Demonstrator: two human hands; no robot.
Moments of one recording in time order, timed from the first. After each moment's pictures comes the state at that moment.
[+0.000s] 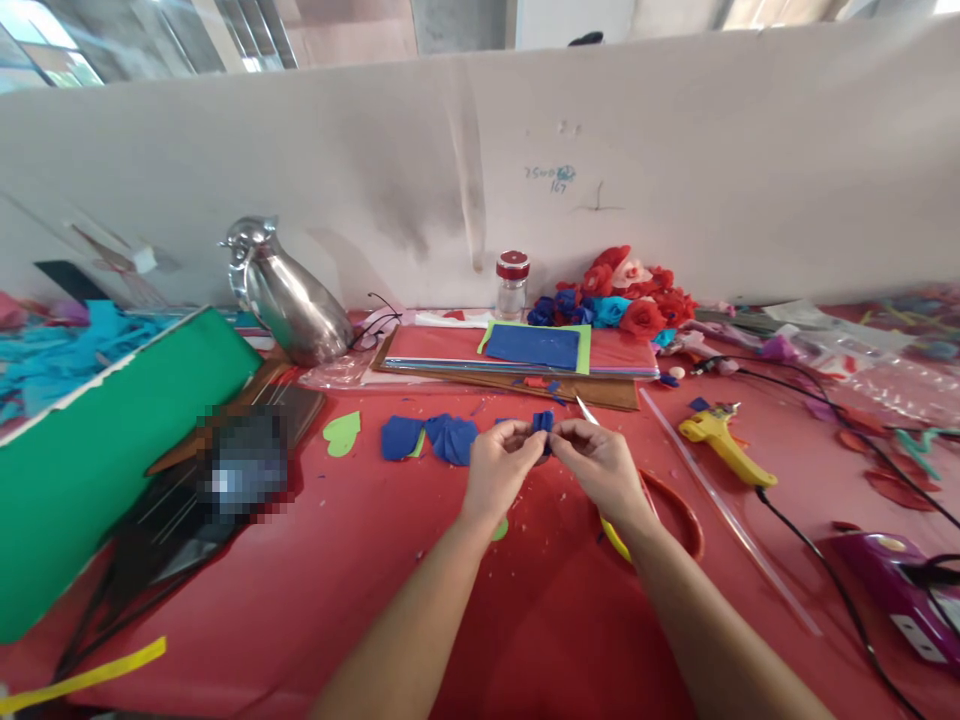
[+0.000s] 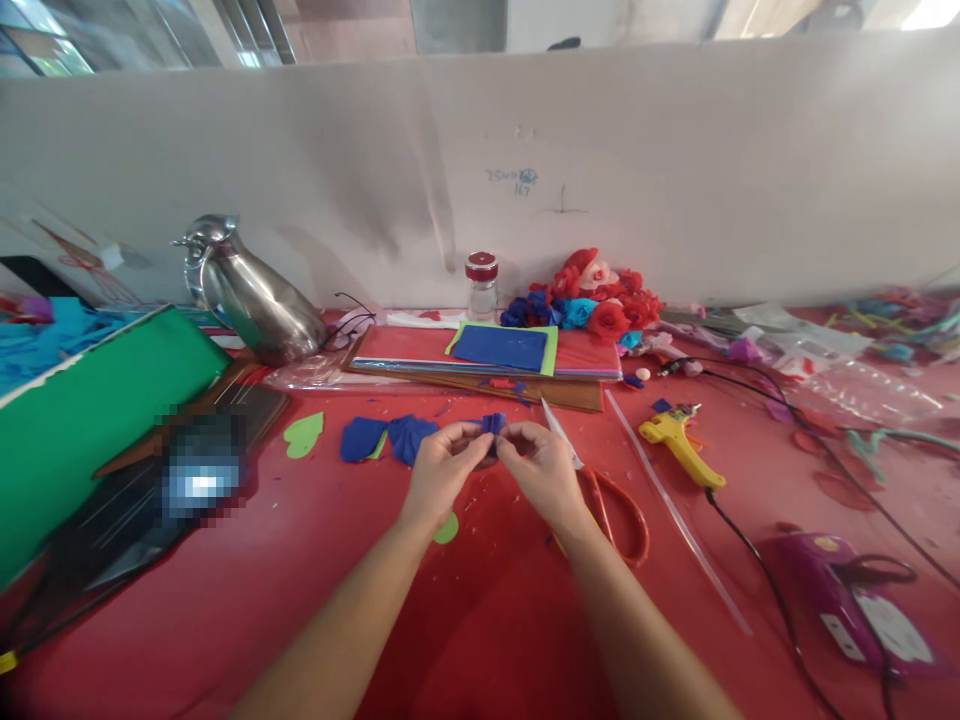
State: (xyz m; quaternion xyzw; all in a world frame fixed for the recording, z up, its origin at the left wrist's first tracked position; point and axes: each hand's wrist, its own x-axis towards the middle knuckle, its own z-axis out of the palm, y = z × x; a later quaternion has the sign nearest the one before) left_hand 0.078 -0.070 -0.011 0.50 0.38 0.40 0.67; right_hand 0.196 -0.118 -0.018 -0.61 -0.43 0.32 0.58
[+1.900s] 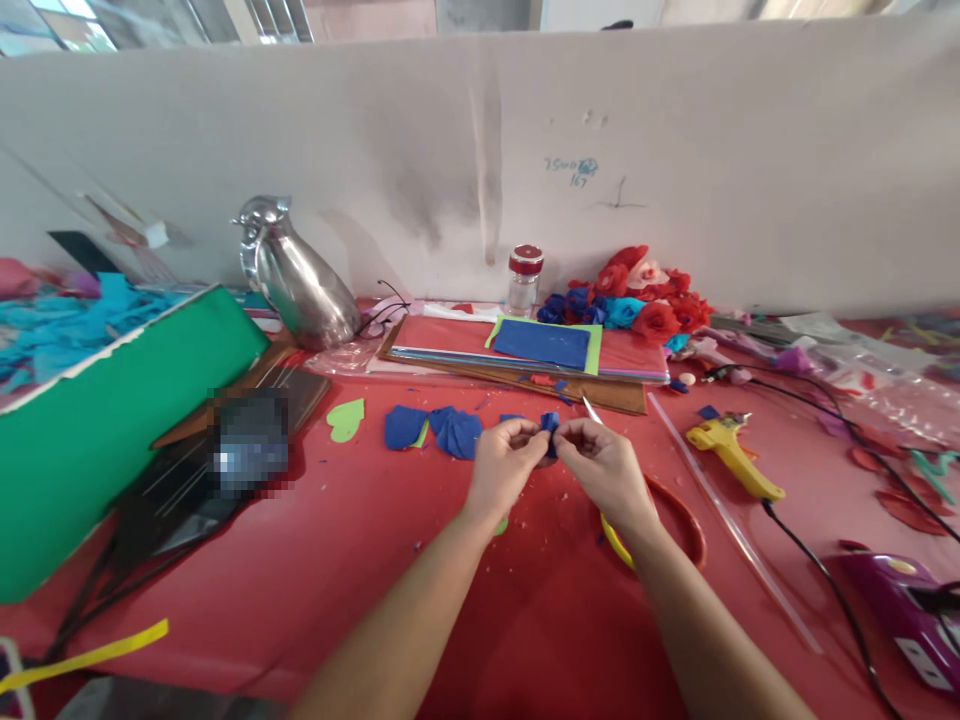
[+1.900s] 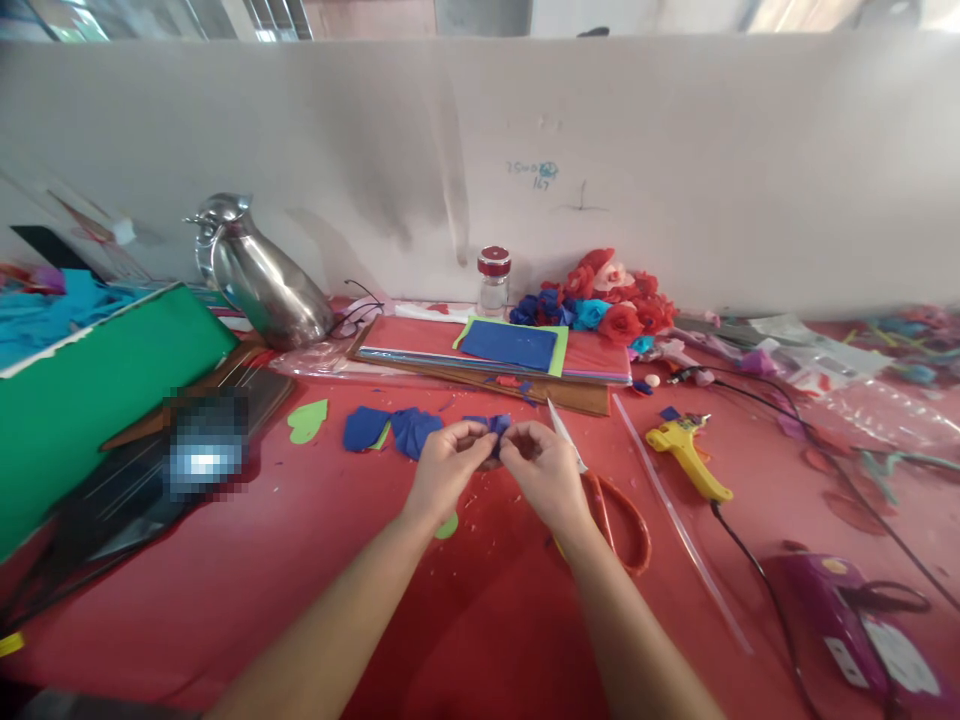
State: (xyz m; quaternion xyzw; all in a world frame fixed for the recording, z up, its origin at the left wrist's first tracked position) left_hand 0.081 -0.073 -0.011 0.47 0.38 0.40 0.70; right_hand 0.194 -0.120 -0.014 -0.63 -0.43 0.30 0.57
